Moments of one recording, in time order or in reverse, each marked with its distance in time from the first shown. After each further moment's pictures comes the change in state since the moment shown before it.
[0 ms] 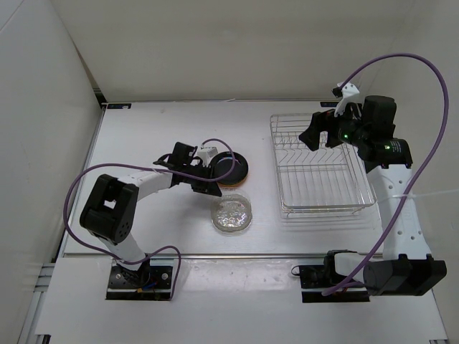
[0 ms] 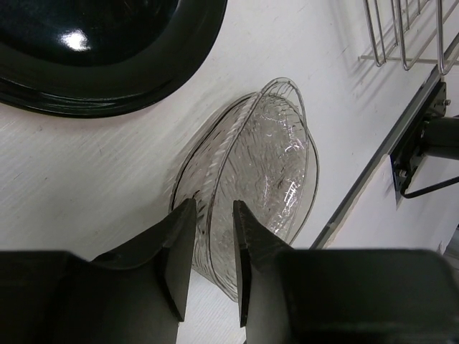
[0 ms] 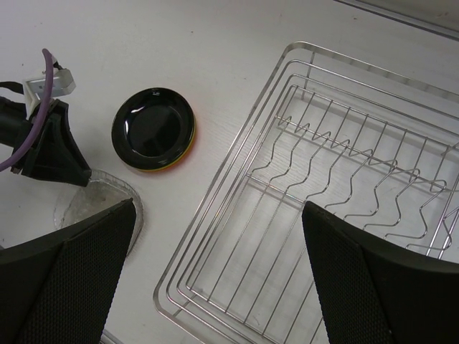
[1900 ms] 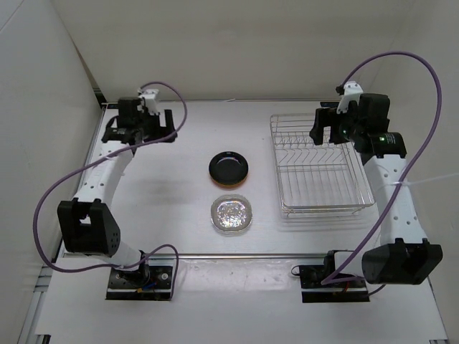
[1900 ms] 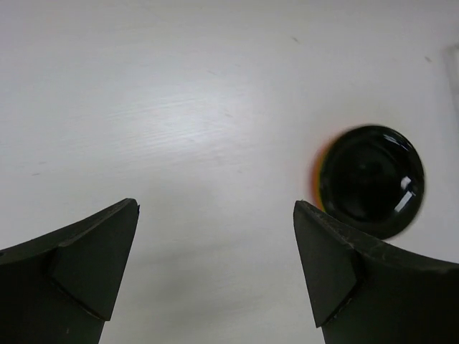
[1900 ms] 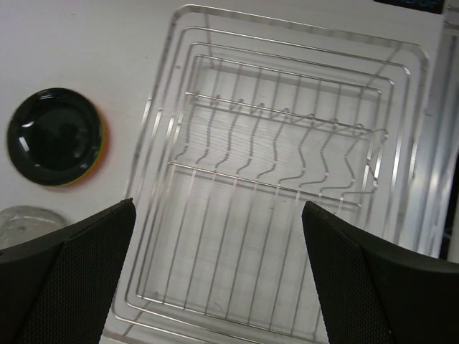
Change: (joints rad) left arm 0.319 -0.160 0.401 -0.256 -0.463 0.167; right arm -0.008 0.069 0.000 0.000 0.247 0.010
